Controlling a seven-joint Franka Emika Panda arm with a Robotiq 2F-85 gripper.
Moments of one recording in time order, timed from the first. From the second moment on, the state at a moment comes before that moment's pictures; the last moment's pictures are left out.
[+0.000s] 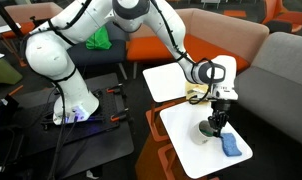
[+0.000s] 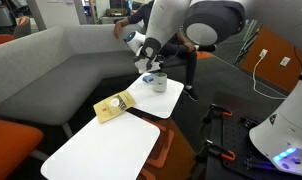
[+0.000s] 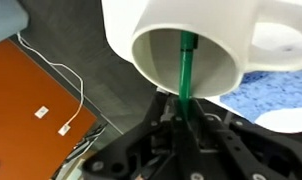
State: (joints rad) arm 0.23 1.16 -0.75 -1.55 0.00 2.35 1.11
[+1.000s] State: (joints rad) arm 0.32 0.98 -0.70 -1.77 -0.11 2.30 1.23
